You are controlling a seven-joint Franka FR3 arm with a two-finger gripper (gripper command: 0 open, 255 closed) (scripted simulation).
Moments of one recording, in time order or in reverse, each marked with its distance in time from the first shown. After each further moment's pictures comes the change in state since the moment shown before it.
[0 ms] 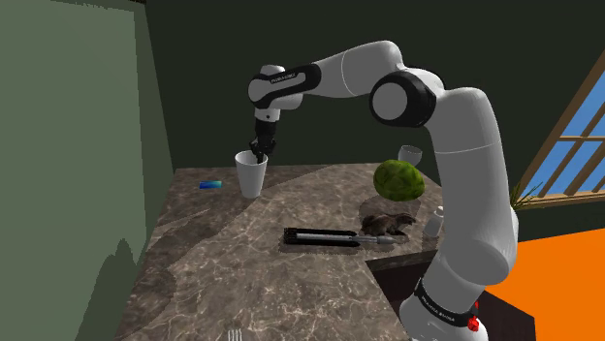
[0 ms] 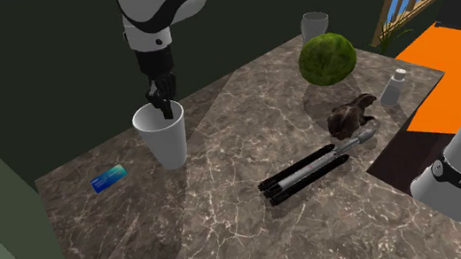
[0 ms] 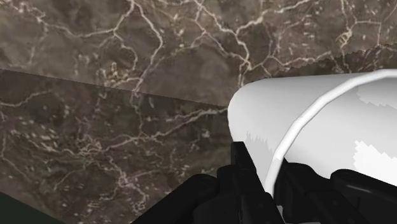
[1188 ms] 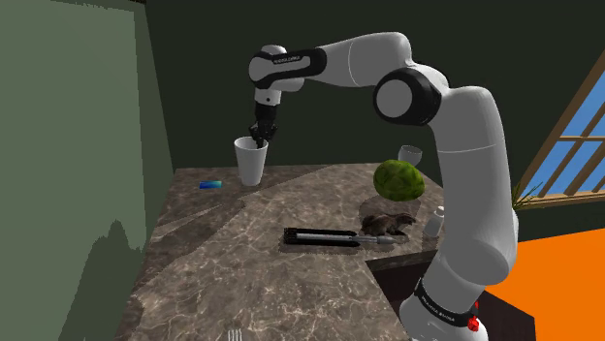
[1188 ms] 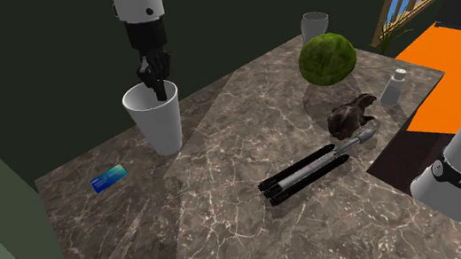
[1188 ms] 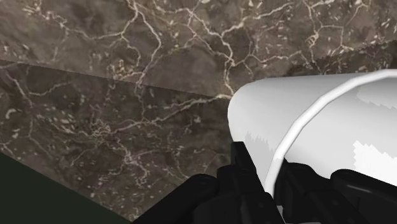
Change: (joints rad) arm -0.001 -0.029 -0.002 0.103 -0.008 -0.130 0.021
